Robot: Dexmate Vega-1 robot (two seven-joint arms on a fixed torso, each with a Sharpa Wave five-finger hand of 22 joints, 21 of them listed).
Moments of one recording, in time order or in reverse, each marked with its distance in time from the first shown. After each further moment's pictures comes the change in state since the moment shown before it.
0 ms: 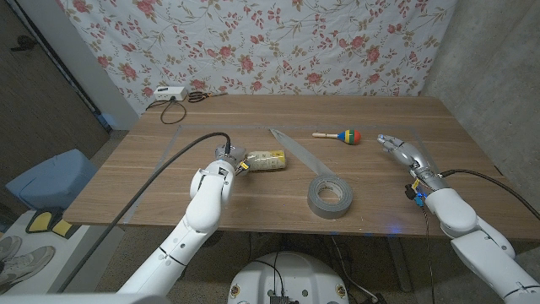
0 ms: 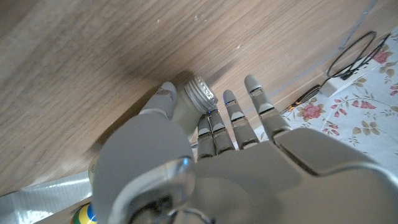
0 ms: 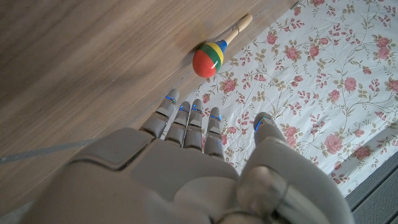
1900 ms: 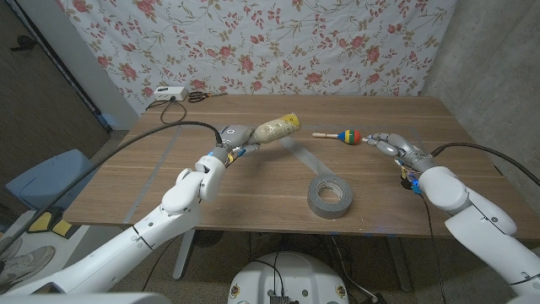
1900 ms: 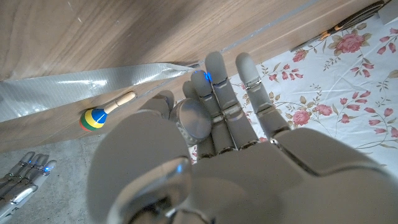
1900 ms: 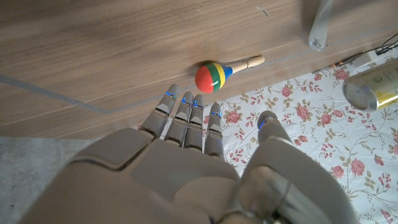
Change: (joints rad) left arm -0.106 0.282 0.111 0.035 -0.540 -0.011 0.673; left_hand -0.027 0.016 0.035 0.197 0.179 0.287 0.046 0.599 0.669 0.525 0.016 0.550 0.794 0.547 -0.075 0.640 0.894 0.113 -0.061 0.706 0.199; right arm -0.020 -0.123 -0.054 -0.405 -0.298 -0.580 0.150; right_hand 0.013 -0.038 -0.012 -0.033 0.004 0.047 0.024 0.005 0.005 0.040 -0.006 0.002 0.013 0.102 -0.013 0.022 0.019 0.069 0.027 -0.008 0.005
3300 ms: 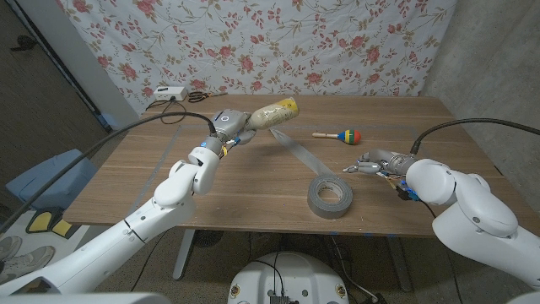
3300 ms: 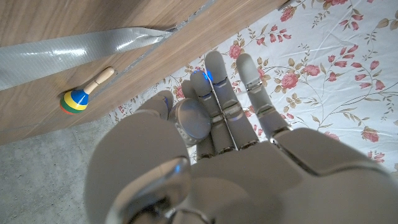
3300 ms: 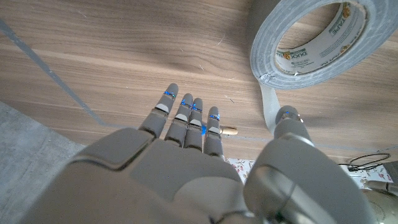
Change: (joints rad) left arm -0.012 0.034 -0.030 -0.019 0.027 -0.026 0.086; left_hand -0.012 -0.012 0.022 0.005 0.012 0.020 -0.001 -0.005 0.014 0.018 -0.003 -0.007 0.021 0.004 0.004 -0.031 0.019 -0.027 -0.002 0.066 -0.068; right arm 0.148 -0.316 -0.340 -0.387 -0.338 -0.607 0.466; right_hand 0.065 -0.127 -0.056 -0.027 0.045 -0.046 0.016 0.002 0.008 -0.038 -0.017 -0.002 0.024 0.001 -0.027 0.004 0.017 0.004 0.007 -0.025 0.000
